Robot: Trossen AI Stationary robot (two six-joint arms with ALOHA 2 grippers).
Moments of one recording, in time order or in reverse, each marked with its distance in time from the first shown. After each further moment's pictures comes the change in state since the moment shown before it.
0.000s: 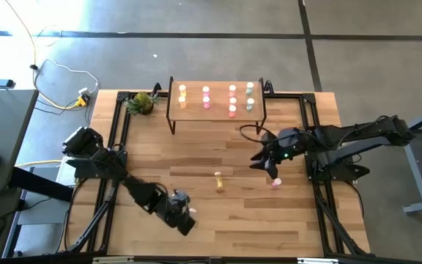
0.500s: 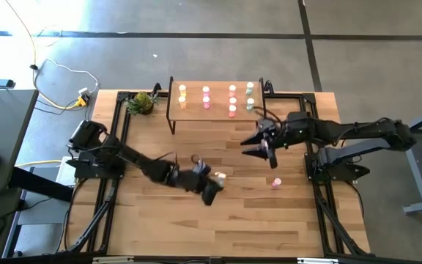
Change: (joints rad) left arm 0.291 -0.002 0.000 0.423 -0.165 0.524; right arm -0.138 0.000 0.000 0.368 -0.125 -0.261
